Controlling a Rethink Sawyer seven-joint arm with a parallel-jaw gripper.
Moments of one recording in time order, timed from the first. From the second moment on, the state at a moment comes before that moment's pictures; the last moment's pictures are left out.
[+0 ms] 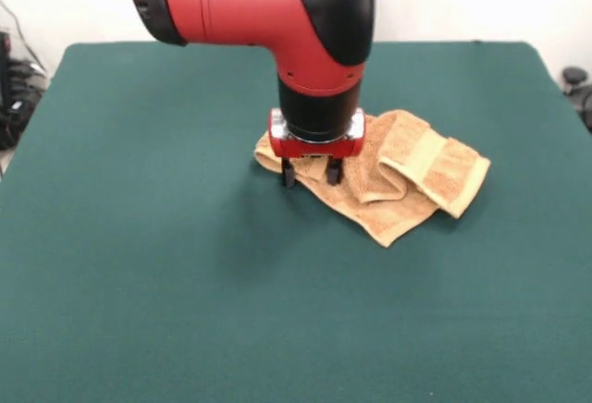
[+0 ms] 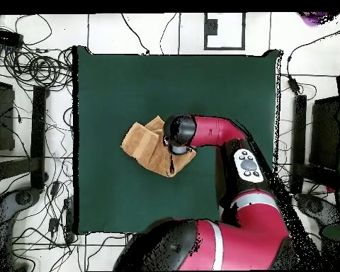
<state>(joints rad) -0.30 -0.33 0.15 1.36 -0.28 0.77 1.74</state>
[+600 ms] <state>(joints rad) -0.33 -0.34 0.18 1.36 -0.25 0.83 1.74</state>
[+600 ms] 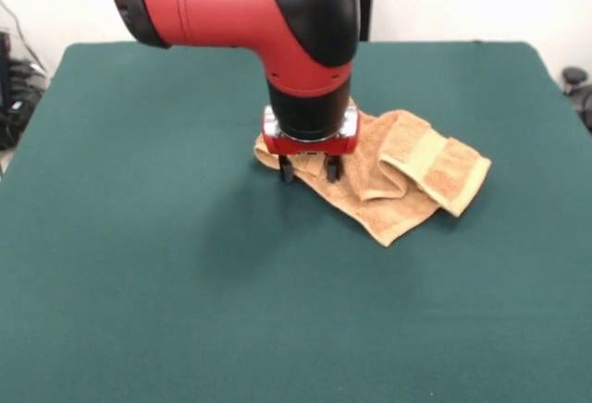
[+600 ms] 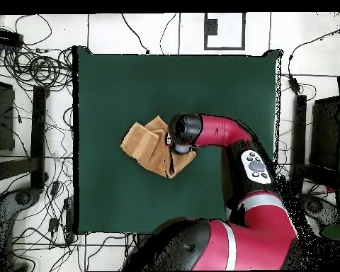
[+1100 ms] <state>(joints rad) -0.31 -0.42 0.18 1.36 -0.25 1.05 1.74</state>
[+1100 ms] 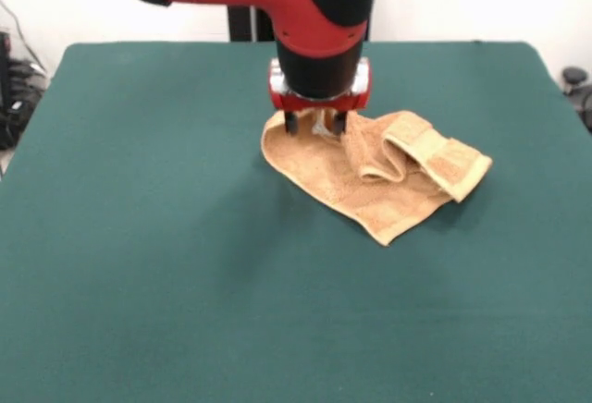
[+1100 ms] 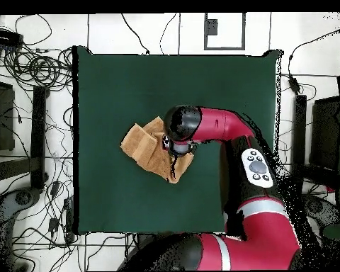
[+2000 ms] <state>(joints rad) -0.29 -0.46 0.18 1.36 -0.24 1.08 1.74</state>
